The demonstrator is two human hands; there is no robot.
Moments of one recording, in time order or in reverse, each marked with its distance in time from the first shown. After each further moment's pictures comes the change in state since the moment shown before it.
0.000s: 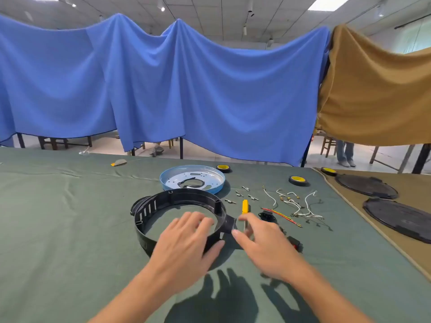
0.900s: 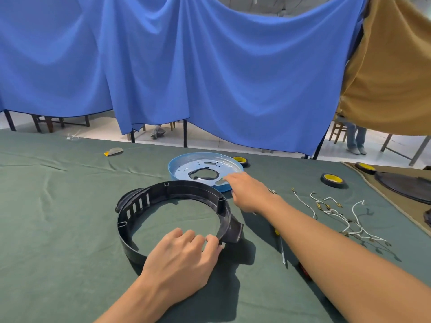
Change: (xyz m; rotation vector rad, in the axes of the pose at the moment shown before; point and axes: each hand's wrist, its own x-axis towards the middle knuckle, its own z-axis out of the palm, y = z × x) left_hand 0.017 -0.091 0.077 0.320 -0.013 0.189; right_hand 0.245 0.038 0.068 -0.526 -0.168 -0.128
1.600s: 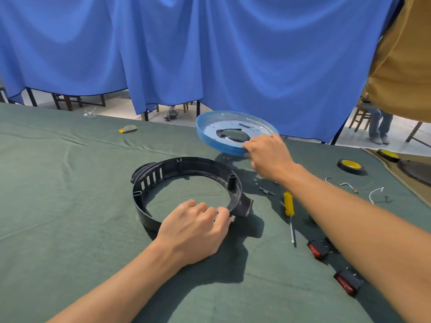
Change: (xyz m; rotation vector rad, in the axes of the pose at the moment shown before) left_hand 0.007 0.003 -0.002 -0.041 -0.109 -0.028; right_hand -0.001 0.010 -0.030 -0.285 0.365 -0.136
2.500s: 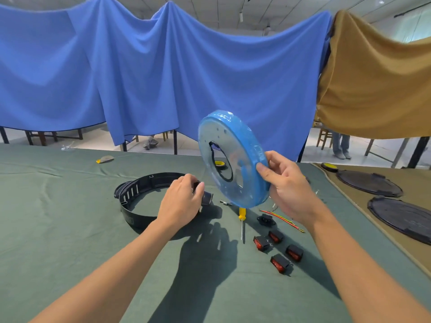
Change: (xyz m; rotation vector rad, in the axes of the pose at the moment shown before) left_hand 0.078 0.015 -0.010 -0.749 -0.069 -0.679; right_hand -0.142 0.024 -0.124 1.636 0.206 0.297
